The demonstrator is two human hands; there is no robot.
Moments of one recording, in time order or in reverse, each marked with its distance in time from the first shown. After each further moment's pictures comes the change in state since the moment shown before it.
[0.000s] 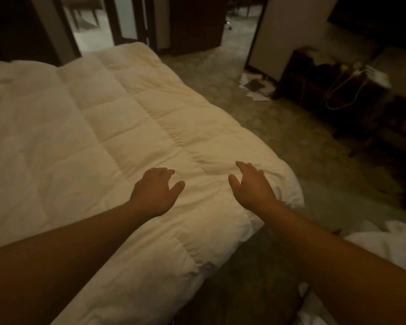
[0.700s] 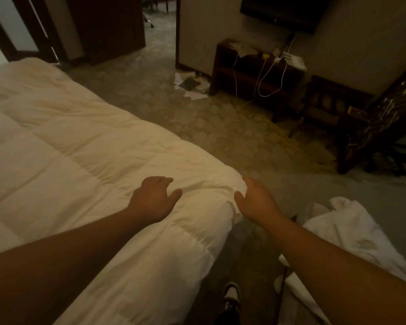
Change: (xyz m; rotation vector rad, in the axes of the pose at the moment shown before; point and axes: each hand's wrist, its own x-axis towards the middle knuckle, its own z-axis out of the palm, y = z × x) left_hand 0.192 0.178 0.068 0.042 -0.165 0.309; right_hand 0.075 0.191 -0.077 0.078 0.068 0.456
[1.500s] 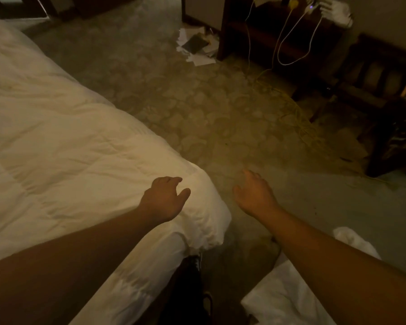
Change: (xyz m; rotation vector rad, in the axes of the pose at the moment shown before) left_hand 0.282 0.223 0.149 -0.051 -0.136 -0.208; right_hand 0.317 0.213 -0.073 0.007 -0.217 -0.023
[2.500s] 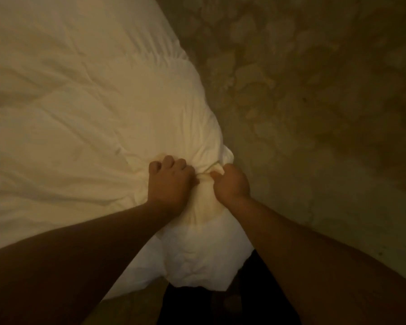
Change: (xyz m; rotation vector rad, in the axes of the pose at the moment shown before) left_hand 0.240 -0.071 0.186 0.334 -0.065 -0.289; right_hand 0.311 0.026 0.250 0.010 -0.484 -0.010
